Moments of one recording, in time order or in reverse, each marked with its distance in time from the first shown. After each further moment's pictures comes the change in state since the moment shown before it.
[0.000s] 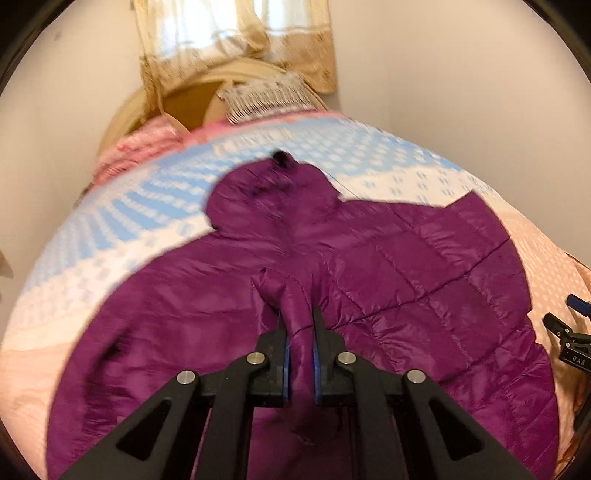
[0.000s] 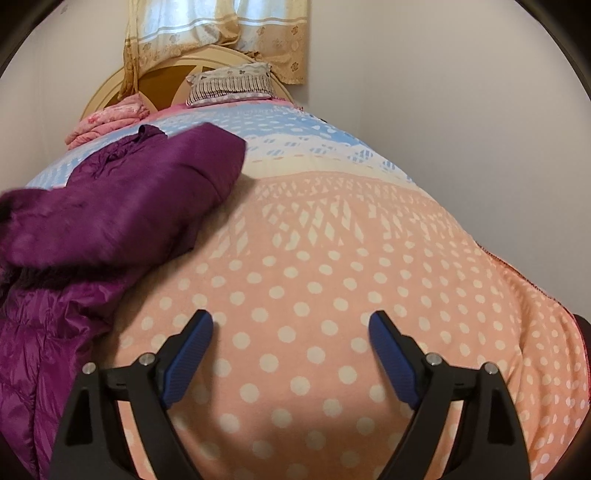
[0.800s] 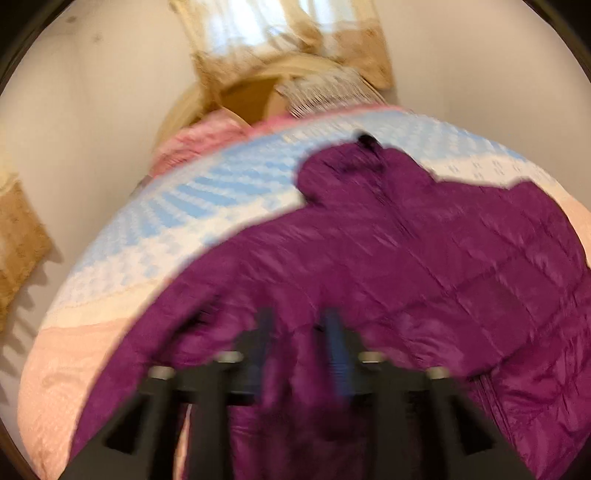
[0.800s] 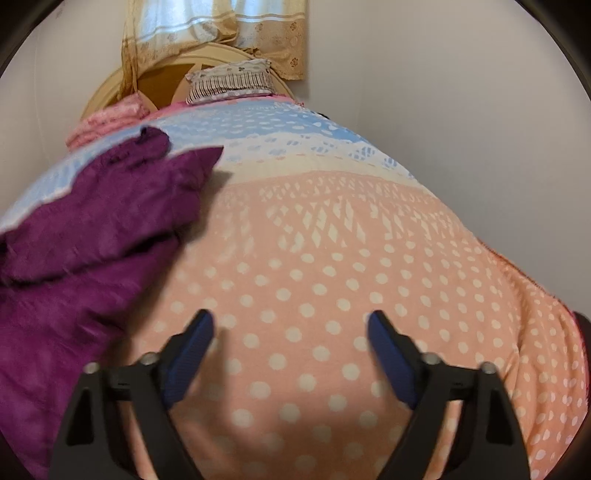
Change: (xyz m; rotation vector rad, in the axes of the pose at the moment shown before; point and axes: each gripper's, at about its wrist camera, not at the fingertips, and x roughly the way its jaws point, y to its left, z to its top) left arm 0.013 0.061 -0.039 -0.034 -0.024 0.270; right arm -0.015 -0.005 0.021 0.064 0.015 0.084
